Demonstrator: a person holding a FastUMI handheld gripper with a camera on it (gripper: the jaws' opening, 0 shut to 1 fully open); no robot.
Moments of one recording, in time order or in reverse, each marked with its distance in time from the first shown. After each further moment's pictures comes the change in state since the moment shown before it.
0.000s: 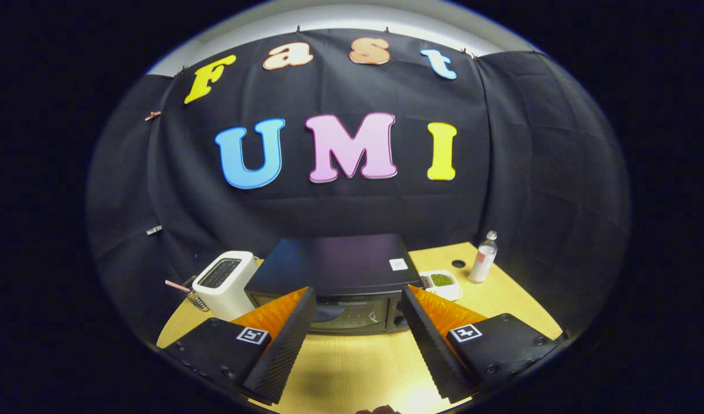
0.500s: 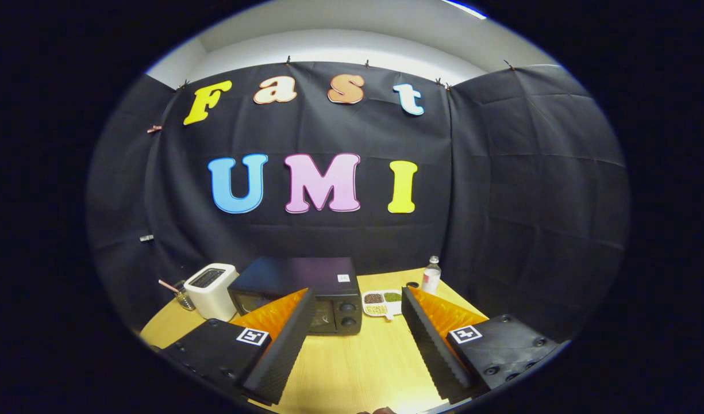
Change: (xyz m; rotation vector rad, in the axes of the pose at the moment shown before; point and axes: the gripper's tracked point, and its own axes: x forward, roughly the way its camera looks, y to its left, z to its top) arm -0.105 -0.082 0.009 -0.021 -0.122 -0.116
